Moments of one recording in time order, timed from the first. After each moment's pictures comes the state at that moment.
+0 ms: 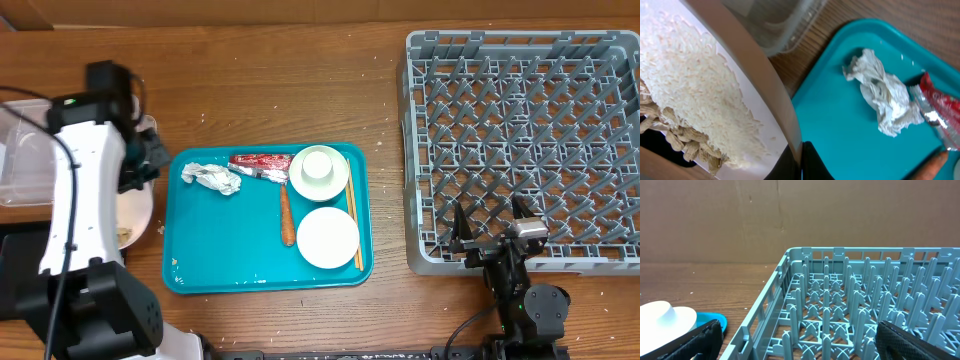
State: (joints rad) left arm 0.23 1.71 1.54 -1.28 -0.12 -0.38; right arm 0.02 0.01 0.02 -0.03 -0.10 0.04
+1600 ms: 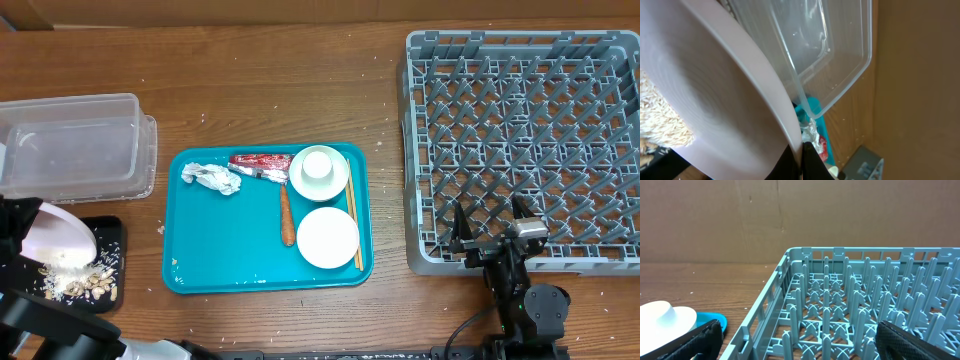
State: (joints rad) left arm 1.09 1.71 1.51 -1.19 0.73 -0.25; right arm 0.02 0.01 0.02 -0.03 -0.10 0.04
